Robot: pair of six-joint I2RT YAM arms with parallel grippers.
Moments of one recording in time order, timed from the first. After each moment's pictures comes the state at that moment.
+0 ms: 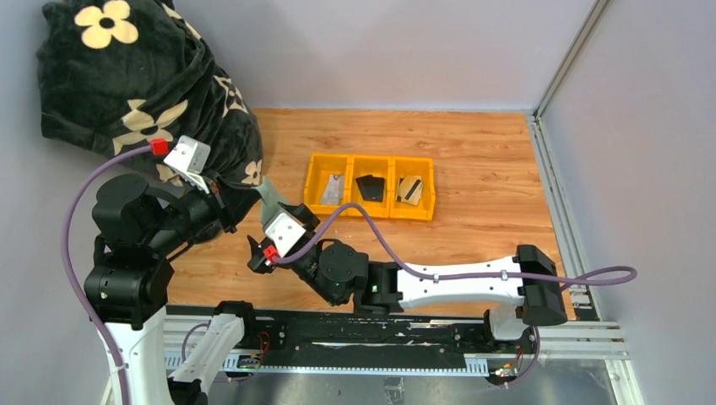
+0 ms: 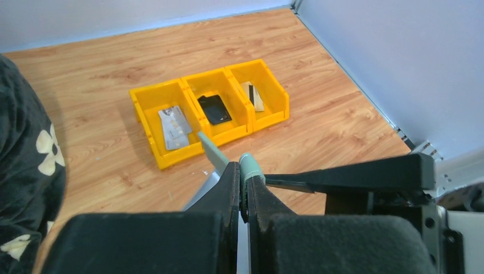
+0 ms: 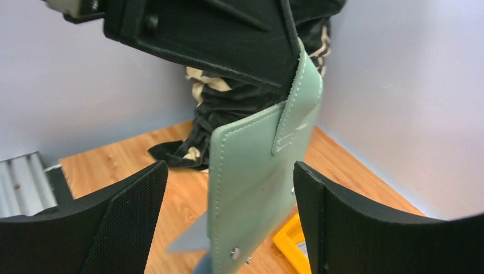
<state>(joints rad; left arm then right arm) -0.05 0.76 1.52 -0.98 0.60 -0.14 1.53 1.61 1.37 0.42 0.59 -0.34</state>
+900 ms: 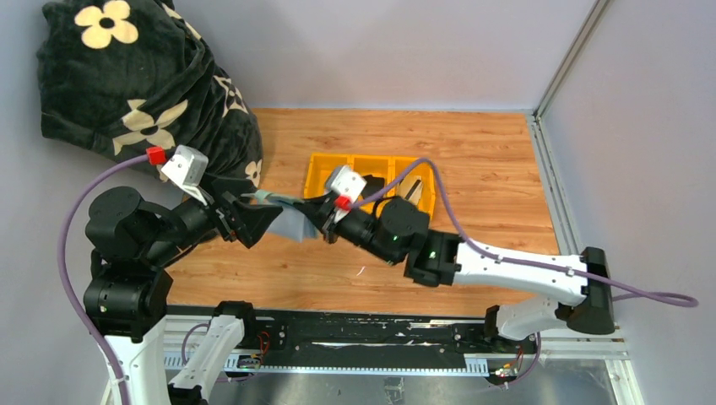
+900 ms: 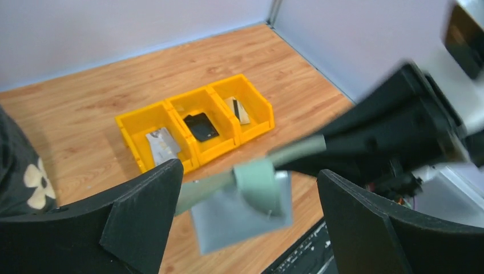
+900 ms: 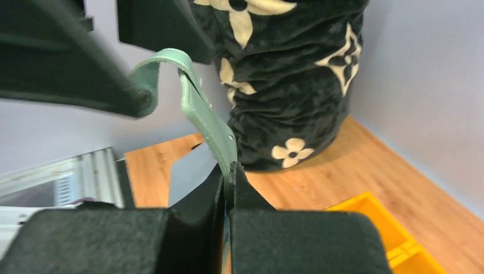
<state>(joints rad) -0.05 0.72 1.50 -0.90 0.66 -0.15 1.39 1.36 1.24 0.31 0.34 -0.19</state>
